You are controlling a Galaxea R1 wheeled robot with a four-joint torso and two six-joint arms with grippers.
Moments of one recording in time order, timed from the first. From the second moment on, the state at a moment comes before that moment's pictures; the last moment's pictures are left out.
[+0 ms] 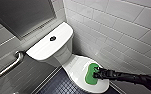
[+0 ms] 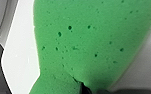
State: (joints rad) left arm 1.45 2.61 -1.78 0.90 0.10 -0.60; right arm -0.41 2.60 -1.59 -0.93 -0.68 1.36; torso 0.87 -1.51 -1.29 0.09
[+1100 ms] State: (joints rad) left arm 1.45 2.56 -1.78 0.90 0.03 -0.60; right arm -0.77 2.26 -1.21 -1.11 -0.77 1.58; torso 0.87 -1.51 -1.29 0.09
